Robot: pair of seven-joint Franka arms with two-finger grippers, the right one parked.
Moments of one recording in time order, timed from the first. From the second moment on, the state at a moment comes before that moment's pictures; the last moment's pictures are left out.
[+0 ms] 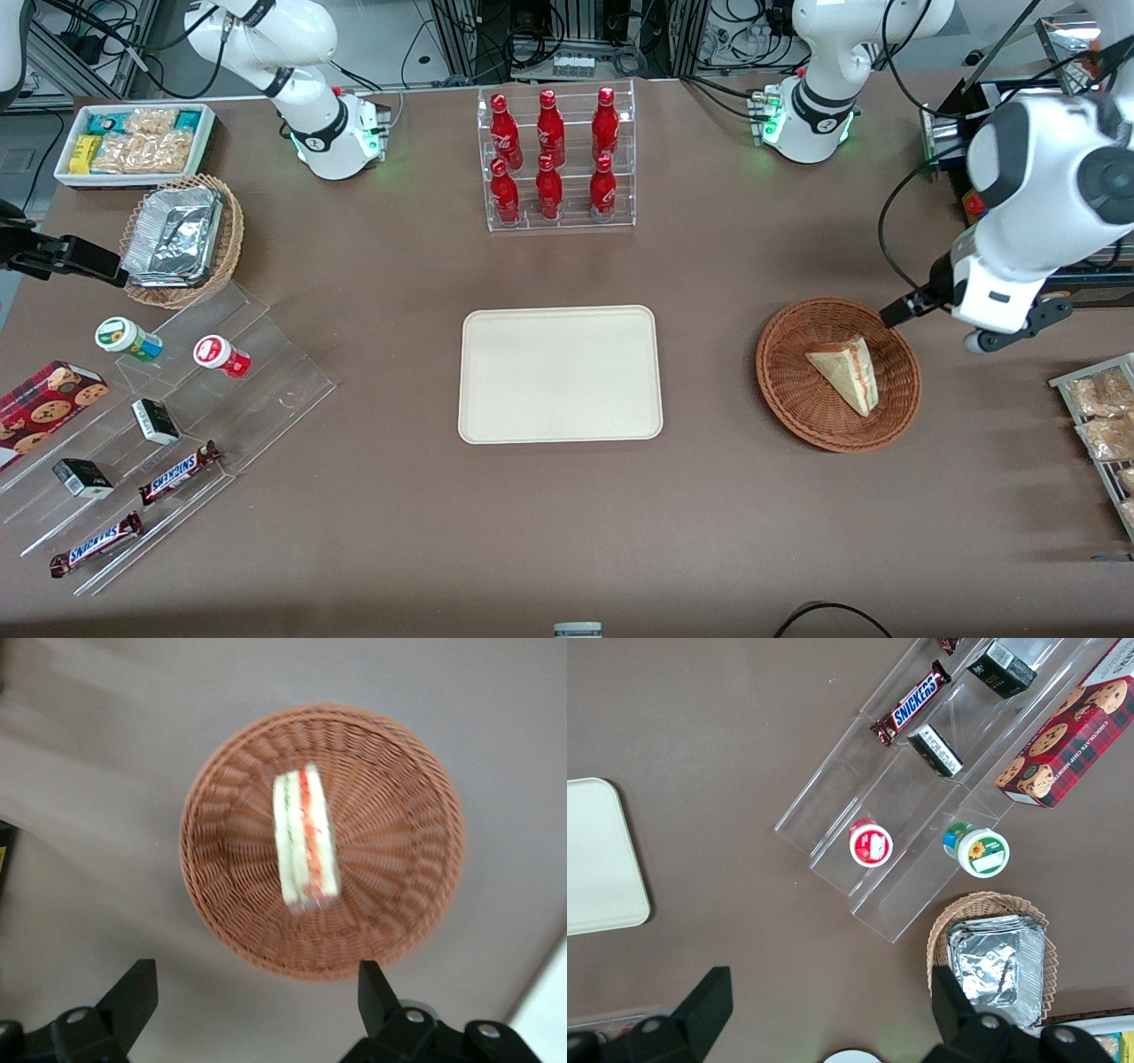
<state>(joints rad) -0.04 0.03 -0.01 -2.04 0.06 2.01 -0.53</state>
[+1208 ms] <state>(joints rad) -0.05 0.29 -0.03 -2.14 0.08 2.33 -0.77</state>
